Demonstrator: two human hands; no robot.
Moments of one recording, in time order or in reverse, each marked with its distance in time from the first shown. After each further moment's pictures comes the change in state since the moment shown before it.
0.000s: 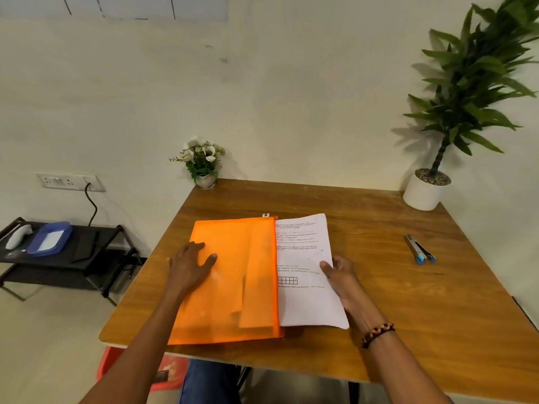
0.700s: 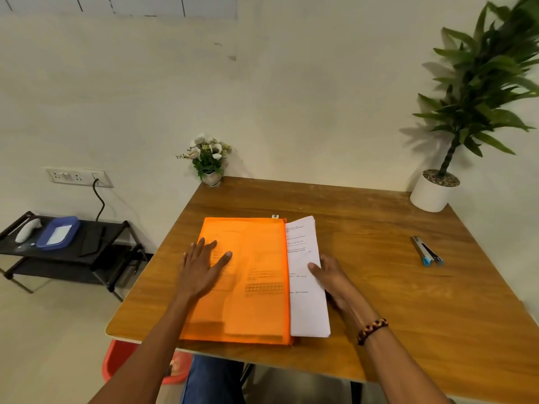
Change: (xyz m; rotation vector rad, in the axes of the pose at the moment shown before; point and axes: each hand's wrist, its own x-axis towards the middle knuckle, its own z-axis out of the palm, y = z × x) left_hand -0.017 0.005 0.012 -0.009 -0.062 0.049; right_hand -0.013 -0.009 0.023 -0.206 -0.217 -0.050
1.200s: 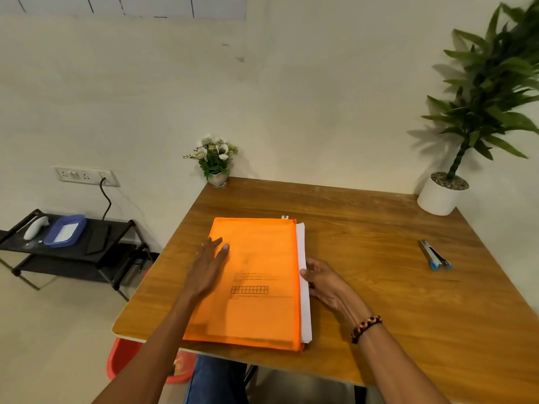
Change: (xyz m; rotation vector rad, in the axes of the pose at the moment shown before) left_hand -0.006 0.010 -0.012 -0.352 -0.055 -0.055; right_hand 0.012 0.003 0.024 0.196 -0.191 0.046
